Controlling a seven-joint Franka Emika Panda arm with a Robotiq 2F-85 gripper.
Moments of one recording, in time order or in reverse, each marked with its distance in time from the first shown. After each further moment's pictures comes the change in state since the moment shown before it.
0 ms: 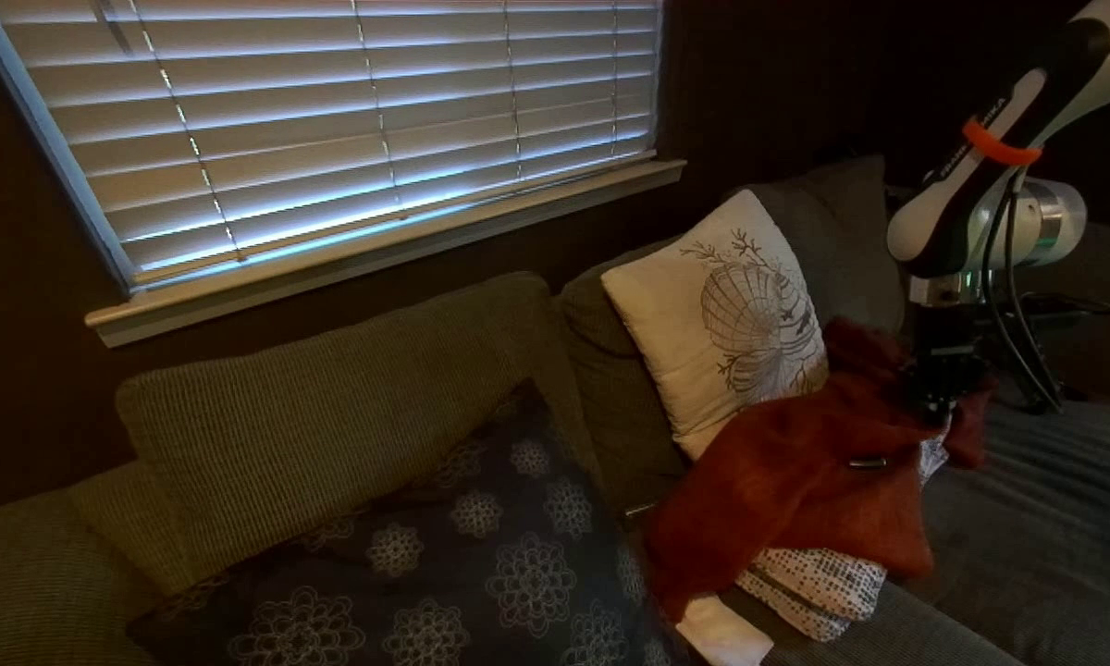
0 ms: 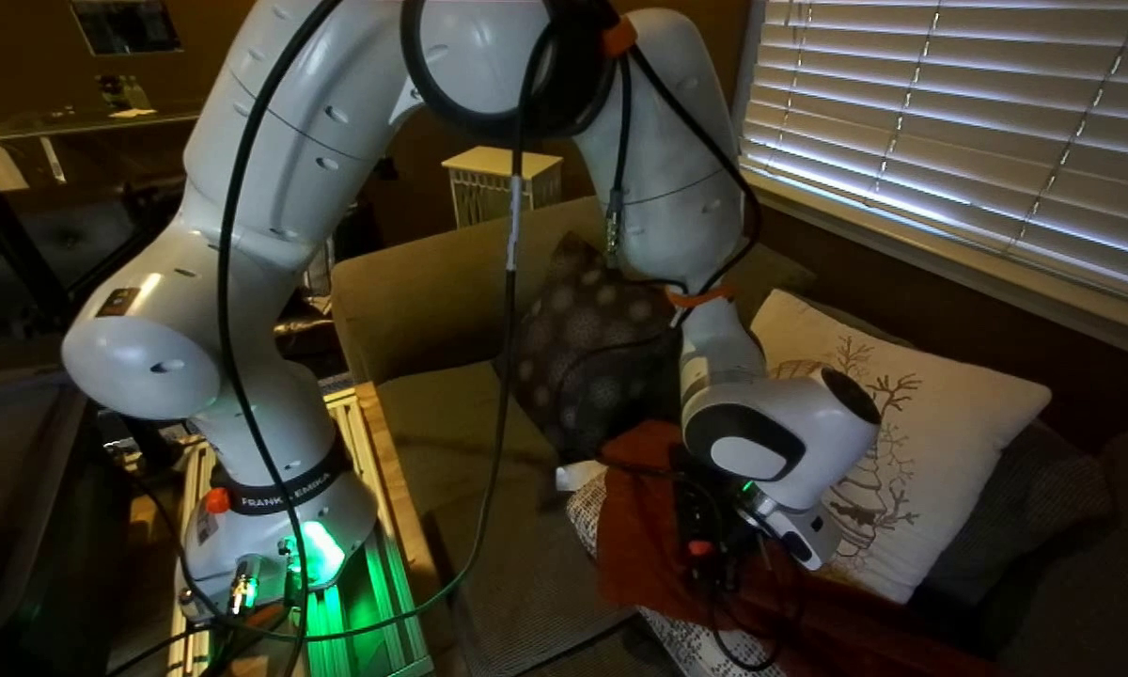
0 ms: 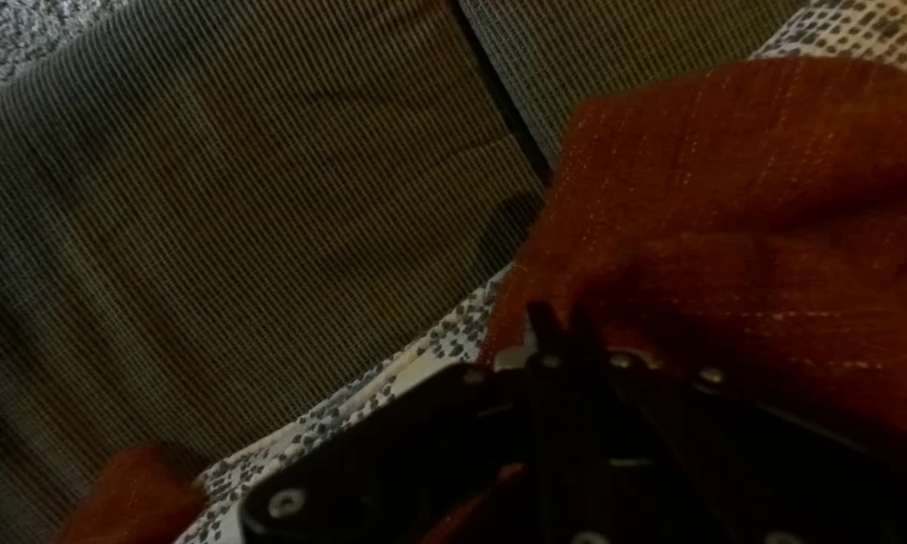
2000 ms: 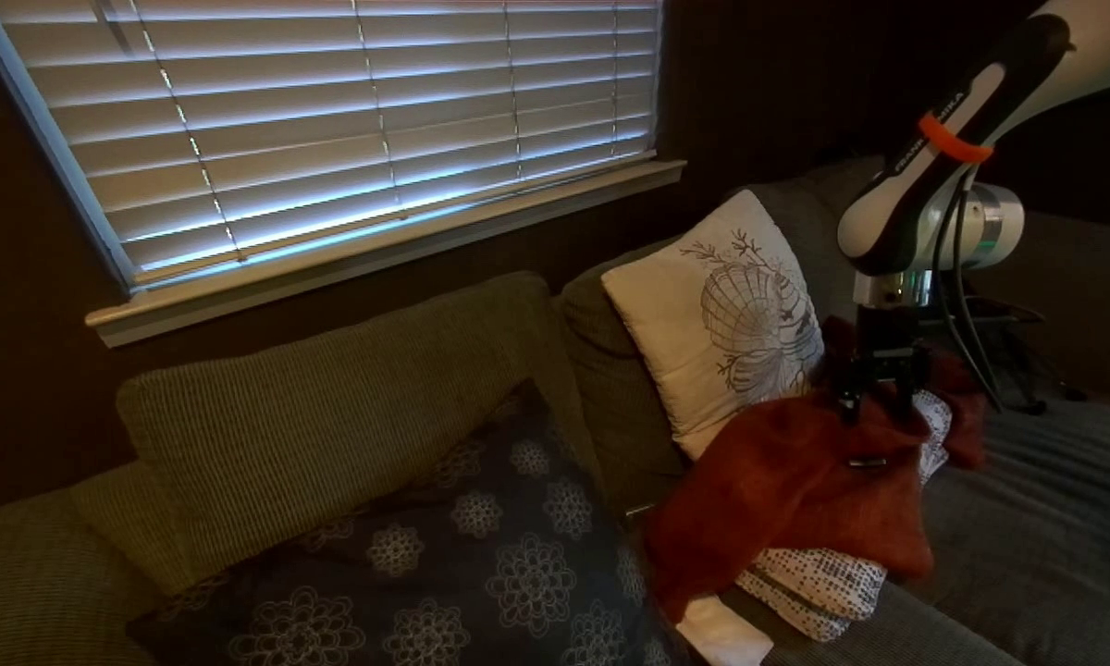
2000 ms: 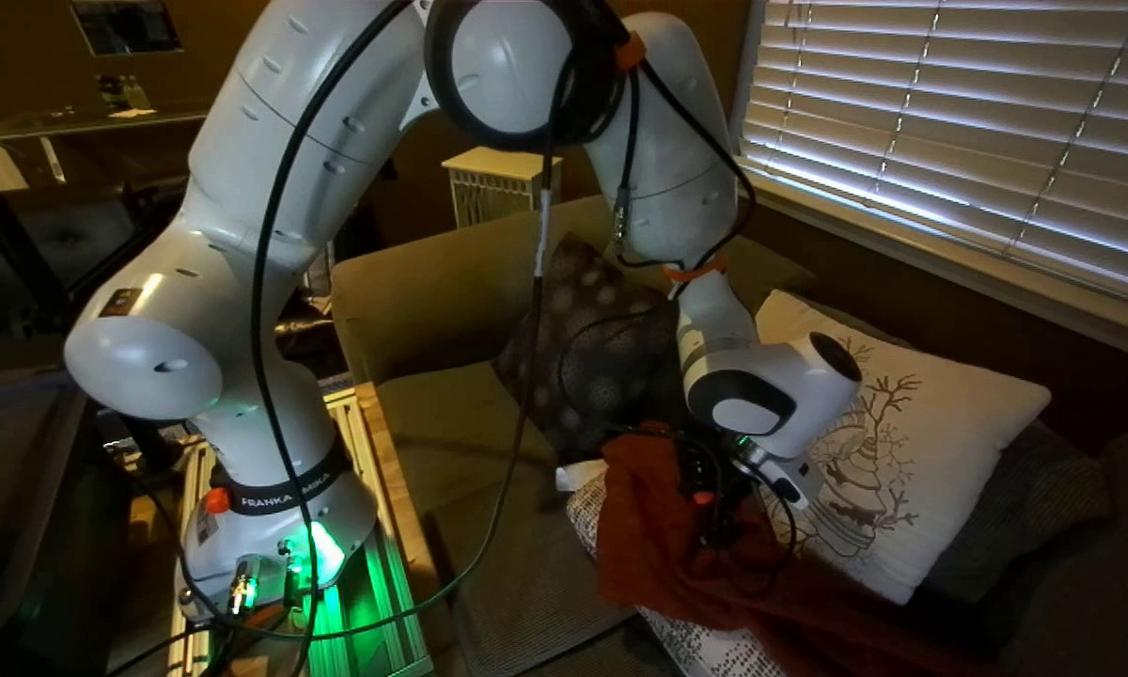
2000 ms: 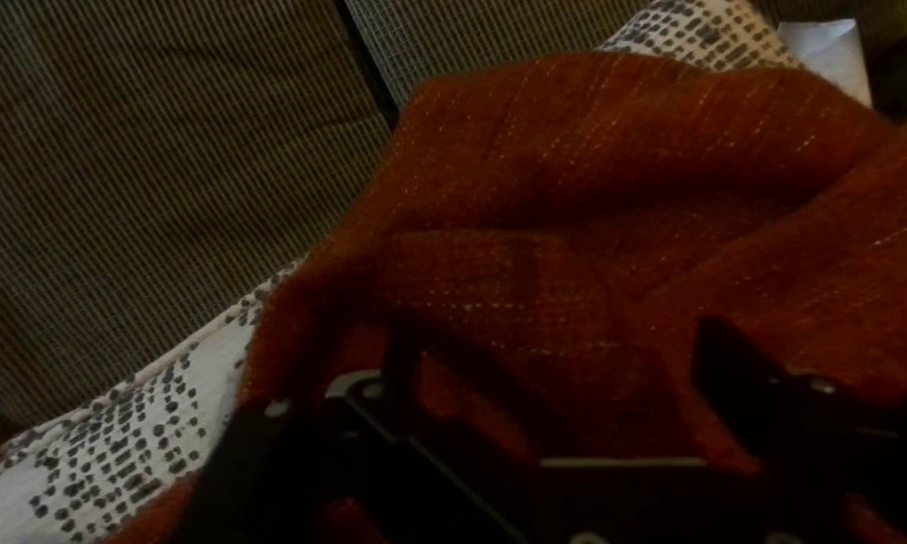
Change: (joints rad) arm 0.015 0.022 0.111 0.065 0.032 -0.029 -0.008
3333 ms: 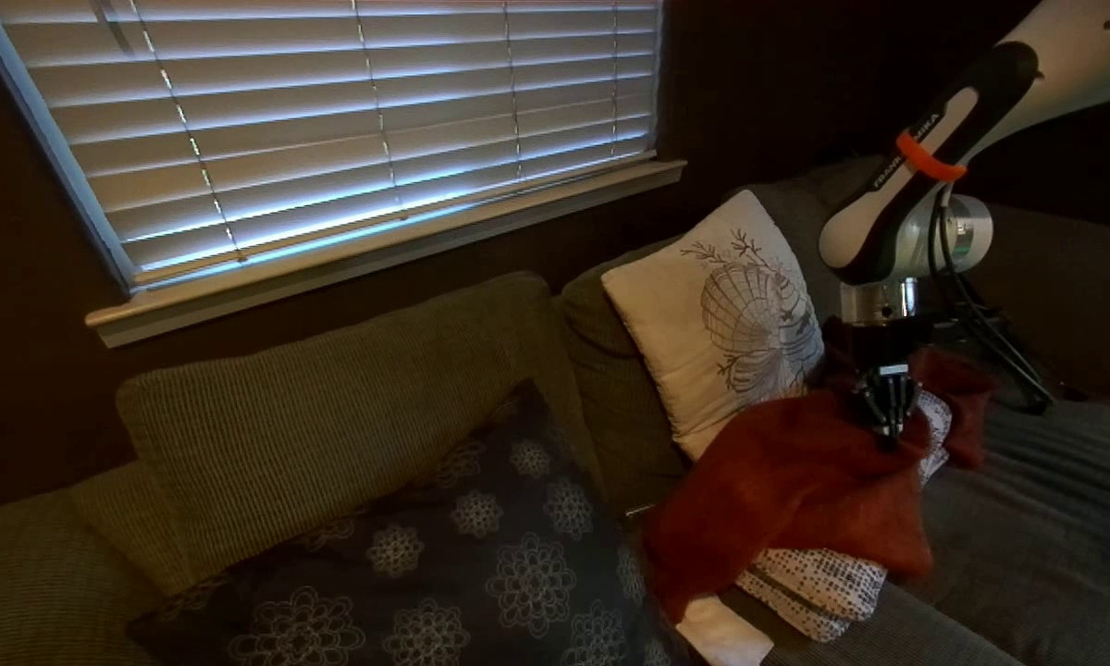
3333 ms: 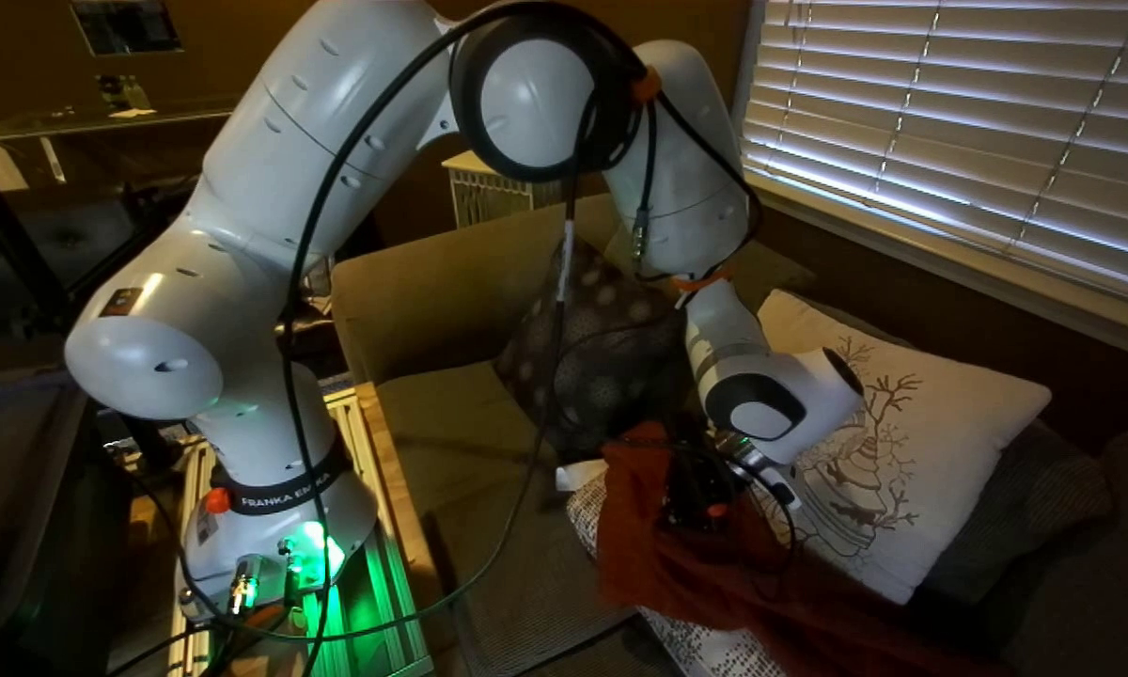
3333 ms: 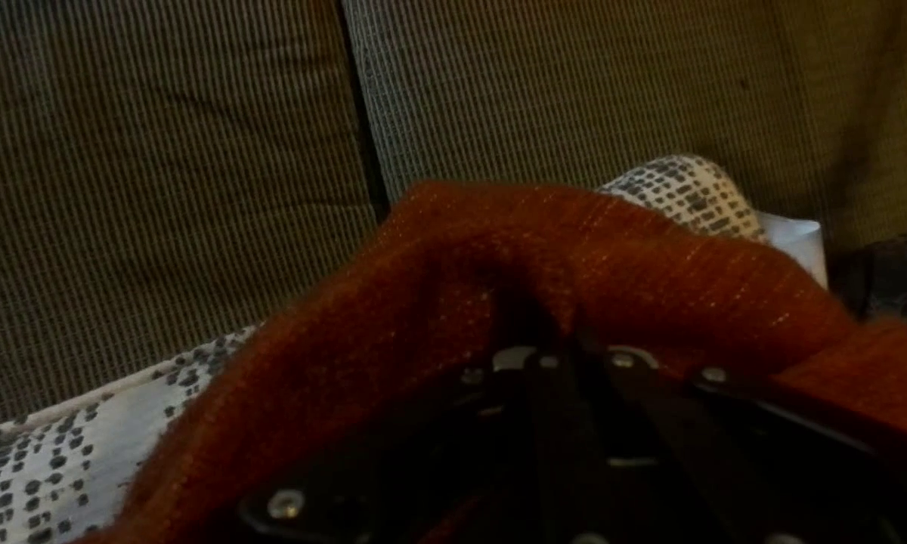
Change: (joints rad) arm 0.002 0.072 0.010 0.100 -0.058 -0.227 -0.172
